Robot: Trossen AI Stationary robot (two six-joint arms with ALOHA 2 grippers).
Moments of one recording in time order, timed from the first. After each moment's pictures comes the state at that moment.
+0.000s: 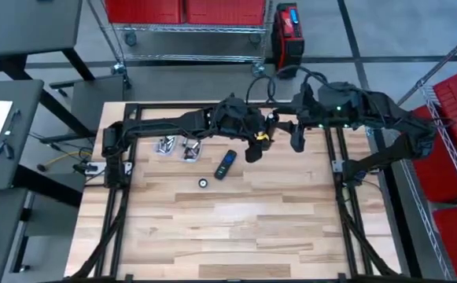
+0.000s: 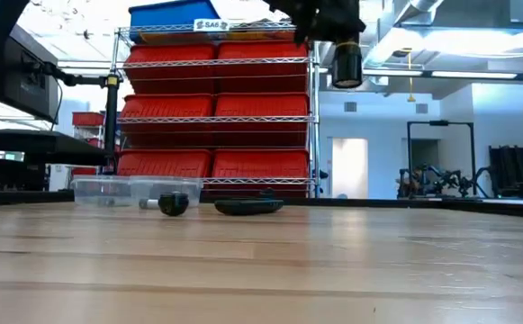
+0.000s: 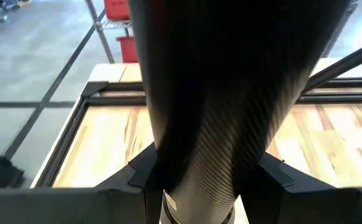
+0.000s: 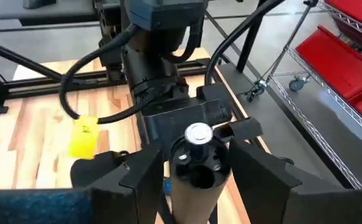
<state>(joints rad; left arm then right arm) 0.15 1.90 1.82 -0.17 0.02 0.12 -0.08 1.26 1.73 -0.93 0.21 0.03</state>
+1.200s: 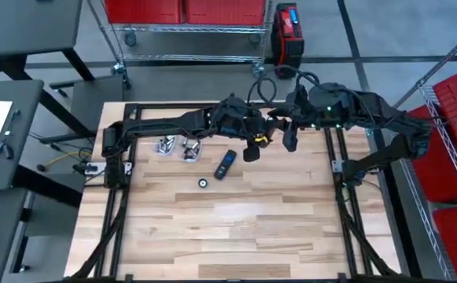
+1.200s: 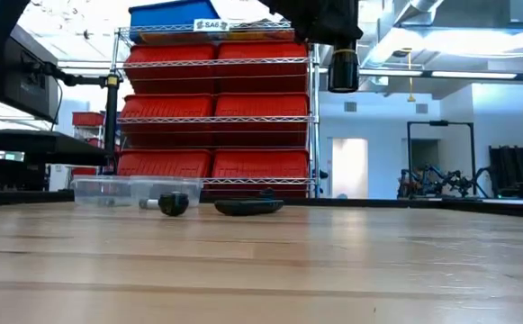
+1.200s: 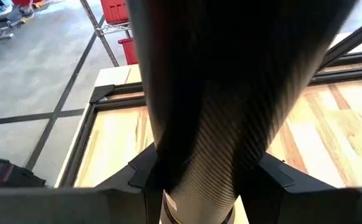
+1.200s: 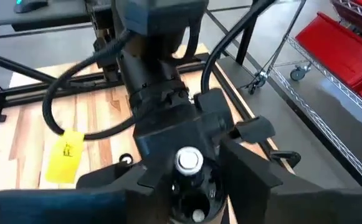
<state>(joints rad) 0.15 1.90 1.82 -0.20 0.02 0.23 -0.08 1.33 1.73 -0.91 0.21 0.09</state>
